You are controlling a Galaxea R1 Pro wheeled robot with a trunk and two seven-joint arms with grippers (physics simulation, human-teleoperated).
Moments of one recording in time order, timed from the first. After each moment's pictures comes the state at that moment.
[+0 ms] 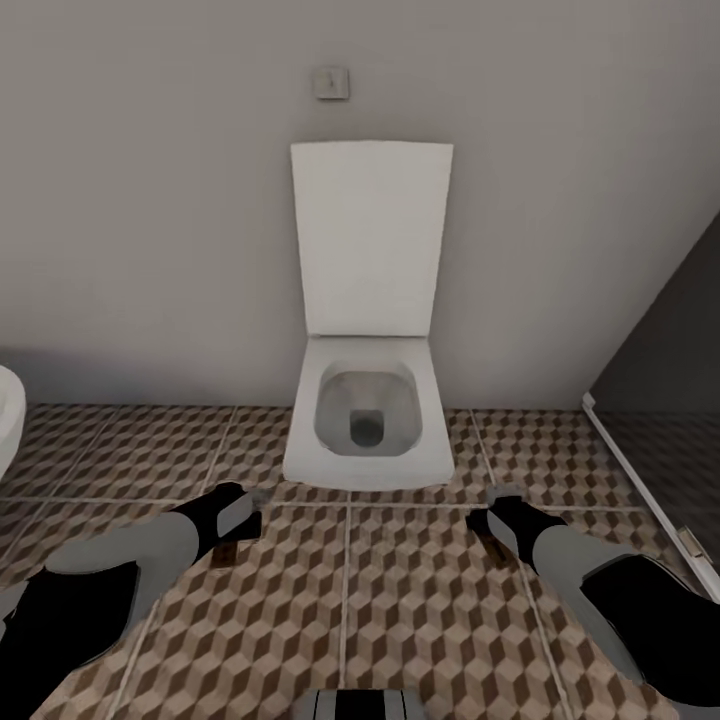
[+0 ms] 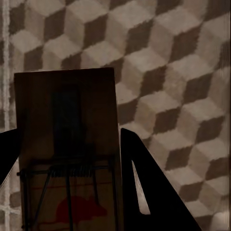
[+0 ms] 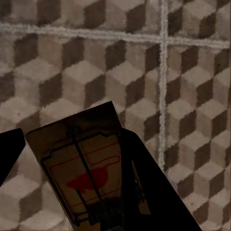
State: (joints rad) left arm -1.08 0.03 -1.70 -0.12 1.87 0.50 0.36; right arm -1.04 -0.04 0.45 0.00 -0.37 0.31 -0.14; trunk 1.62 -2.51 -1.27
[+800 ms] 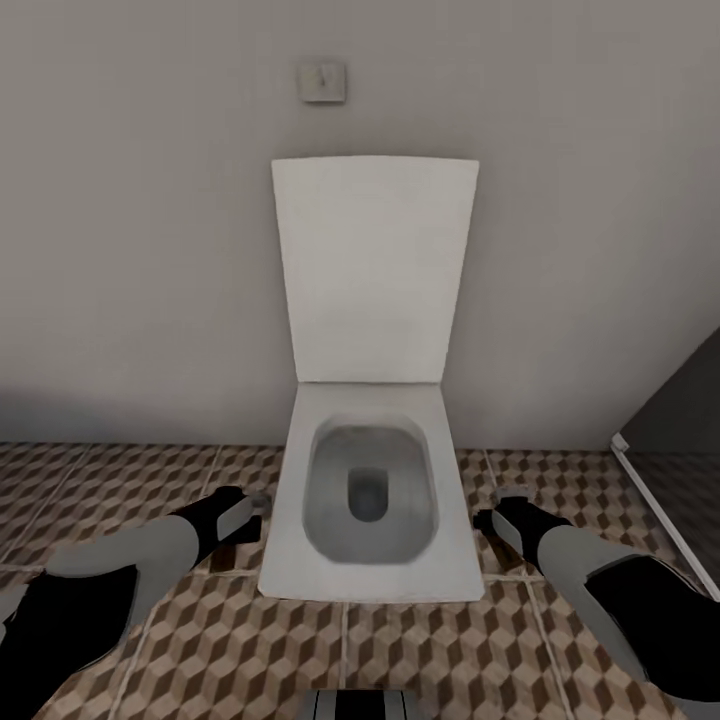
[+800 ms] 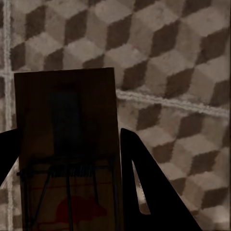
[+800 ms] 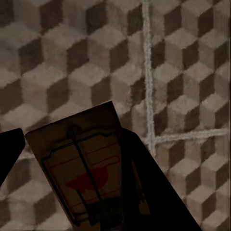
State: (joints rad) left arm -1.07 0.03 -1.70 -0.12 1.86 0.50 0.36; right arm -1.04 -0.06 0.41 0.00 -0.37 0.31 -0.19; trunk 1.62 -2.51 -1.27
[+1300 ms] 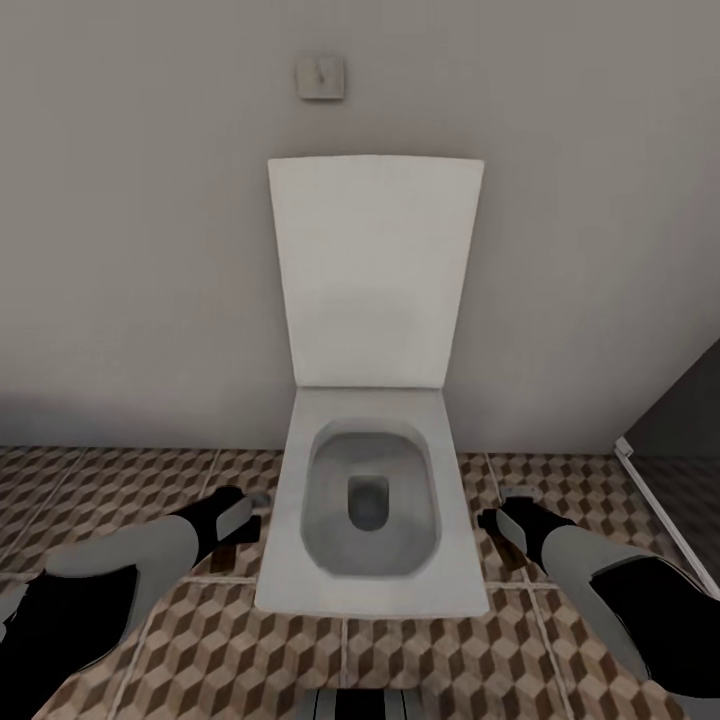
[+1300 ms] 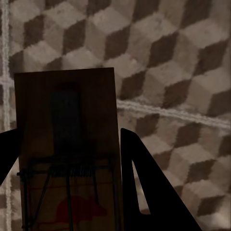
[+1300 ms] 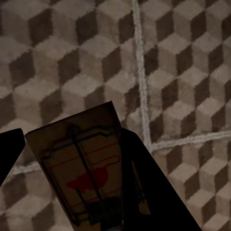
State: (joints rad) left arm -1.07 0.03 -1.70 -0.12 1.87 0.50 0.36; right arm -1.04 -0.07 0.37 0.00 -0.37 0.30 -0.20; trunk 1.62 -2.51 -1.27
